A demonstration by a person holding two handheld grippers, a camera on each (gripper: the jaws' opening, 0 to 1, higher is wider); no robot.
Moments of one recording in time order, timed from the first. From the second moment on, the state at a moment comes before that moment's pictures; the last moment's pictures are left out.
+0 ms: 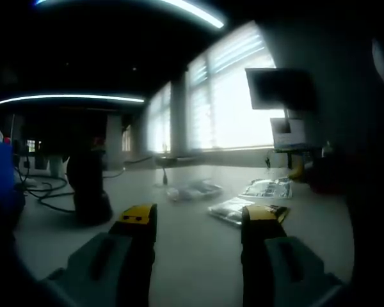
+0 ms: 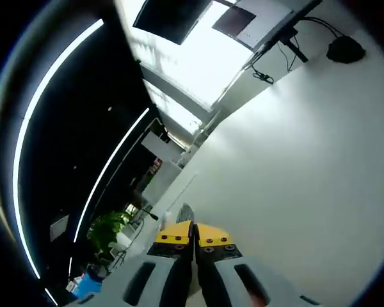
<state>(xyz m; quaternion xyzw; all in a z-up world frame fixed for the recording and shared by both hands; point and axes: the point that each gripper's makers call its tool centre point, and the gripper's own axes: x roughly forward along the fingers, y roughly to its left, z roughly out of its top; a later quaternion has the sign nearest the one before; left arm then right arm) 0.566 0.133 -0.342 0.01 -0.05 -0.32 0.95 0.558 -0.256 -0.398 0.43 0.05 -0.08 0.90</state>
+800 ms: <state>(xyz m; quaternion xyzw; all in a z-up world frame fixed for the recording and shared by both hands) 0.565 0.133 -0.341 0.01 -0.05 -0.32 0.94 0.570 -0.239 -0.361 0.28 0.03 -0.01 0.96</state>
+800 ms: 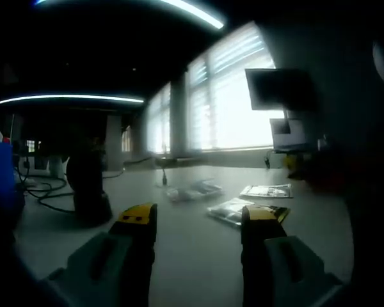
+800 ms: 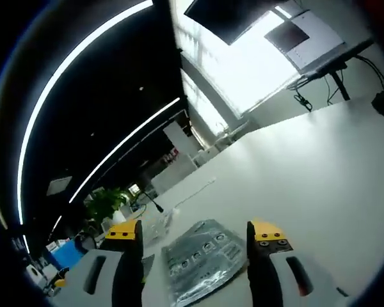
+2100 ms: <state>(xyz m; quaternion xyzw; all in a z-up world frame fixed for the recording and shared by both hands) 0.566 0.133 -0.341 0.01 -0.05 -0.32 0.94 0.616 -0.184 -0.415 -0.17 0.26 0.36 0.88</state>
